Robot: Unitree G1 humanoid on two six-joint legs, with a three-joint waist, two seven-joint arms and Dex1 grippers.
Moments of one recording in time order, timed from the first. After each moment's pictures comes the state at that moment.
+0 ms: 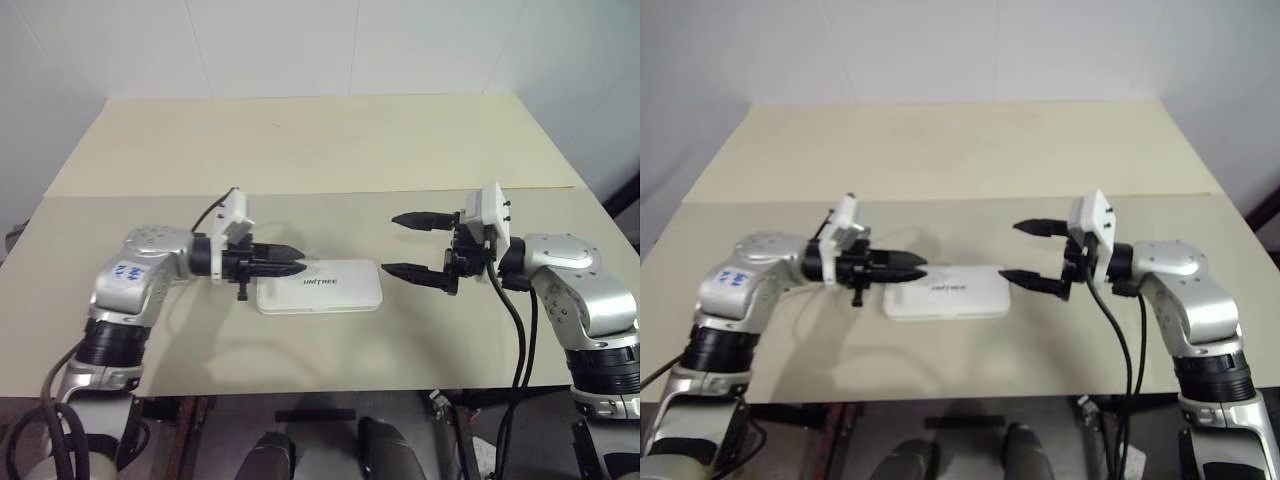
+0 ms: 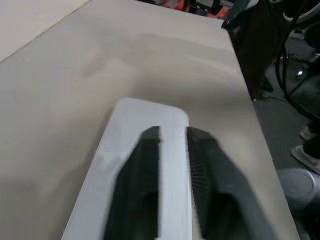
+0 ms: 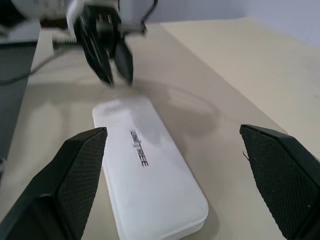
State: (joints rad) left arm -0.60 0.66 0.01 0.00 -0.44 0.60 -1.20; right arm -0.52 -0.70 -0.02 -0.08 0.50 0.36 1.16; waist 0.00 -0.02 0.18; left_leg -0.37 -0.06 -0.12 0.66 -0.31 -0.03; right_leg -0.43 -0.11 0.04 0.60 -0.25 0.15
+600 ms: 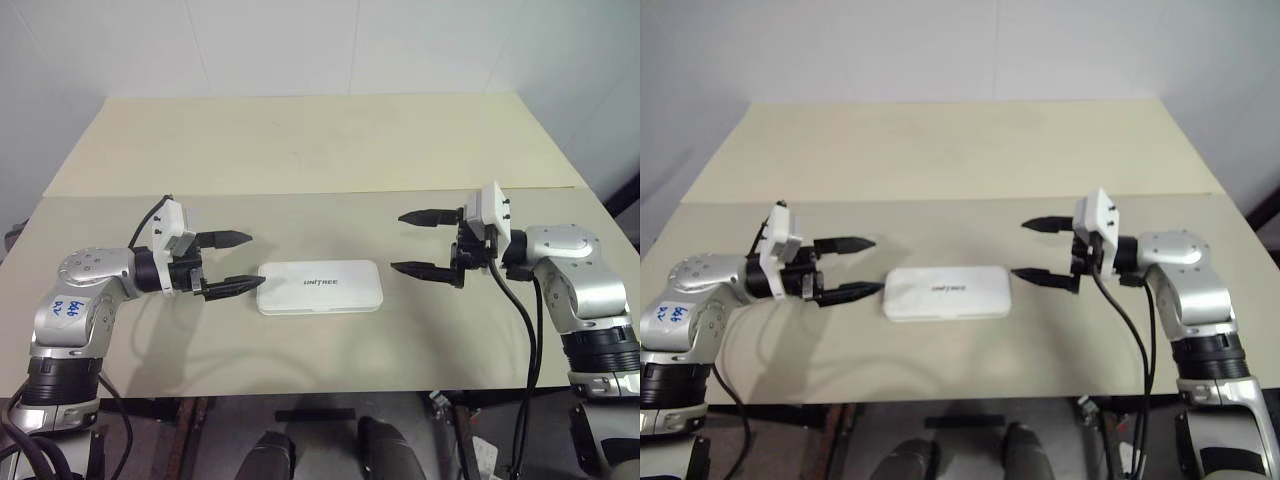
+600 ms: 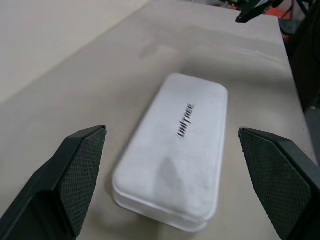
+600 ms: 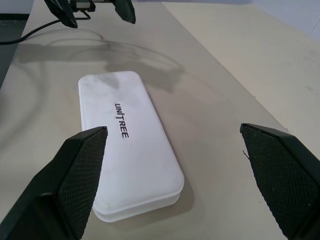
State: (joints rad) left arm -0.44 0.72 0.16 -0.03 -0.46 0.40 -1.13; right arm -0.63 -0.70 -0.01 0.12 0.43 0.22 1.28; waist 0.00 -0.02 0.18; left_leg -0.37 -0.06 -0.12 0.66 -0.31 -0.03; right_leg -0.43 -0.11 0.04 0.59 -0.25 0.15
